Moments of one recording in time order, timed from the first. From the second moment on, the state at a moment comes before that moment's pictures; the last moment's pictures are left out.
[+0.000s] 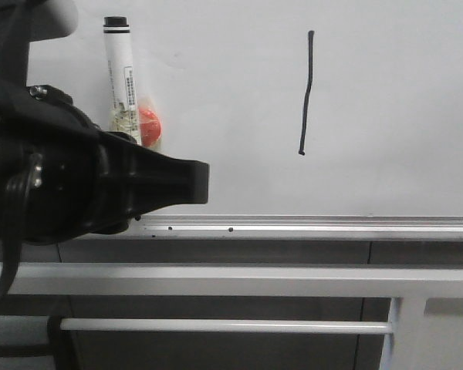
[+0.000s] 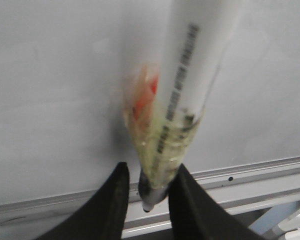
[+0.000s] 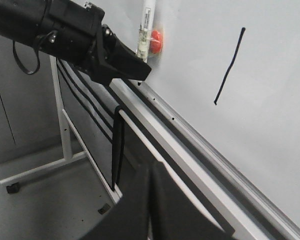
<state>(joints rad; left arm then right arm) -1.23 1.47 -0.53 1.81 0.82 -2.56 0.92 0.27 -0.23 -0.22 0.31 0.03</state>
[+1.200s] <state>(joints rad) -1.26 1.42 -0.53 1.80 0.87 -2.49 0.92 0.27 -0.23 -0.22 0.31 0.03</state>
